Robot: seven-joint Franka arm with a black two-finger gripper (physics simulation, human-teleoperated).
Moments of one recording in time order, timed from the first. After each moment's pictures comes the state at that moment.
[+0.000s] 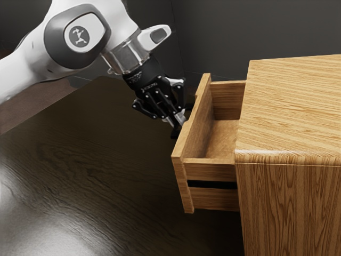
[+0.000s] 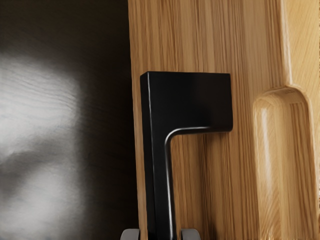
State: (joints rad) arm -0.09 0.01 0.06 -1.49 -0.33 1.71 -0.39
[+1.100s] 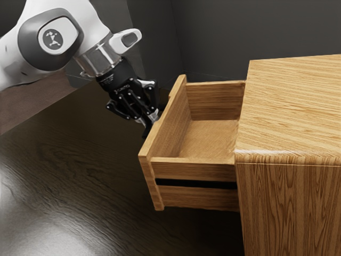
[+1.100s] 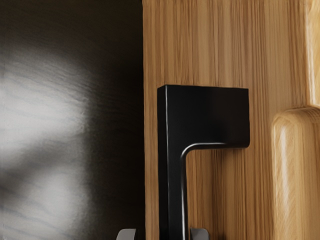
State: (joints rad) arm -0.10 -0.07 0.19 -1.59 -0.31 1.70 -0.33
